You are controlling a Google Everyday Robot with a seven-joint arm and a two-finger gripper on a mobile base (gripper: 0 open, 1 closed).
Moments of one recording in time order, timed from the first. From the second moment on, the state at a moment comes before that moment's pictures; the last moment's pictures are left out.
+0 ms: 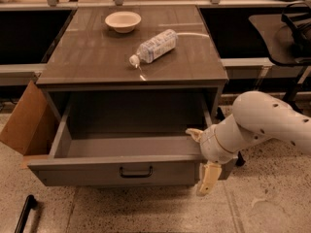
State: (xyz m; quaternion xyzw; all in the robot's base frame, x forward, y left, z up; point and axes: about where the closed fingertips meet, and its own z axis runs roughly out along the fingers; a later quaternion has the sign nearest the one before) arm 0.453 -0.117 0.668 -0.70 0.67 0.14 0.21
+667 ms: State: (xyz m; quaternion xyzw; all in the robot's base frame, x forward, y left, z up) arm 0.452 -0.125 0.689 -0.71 0.66 0.13 0.20
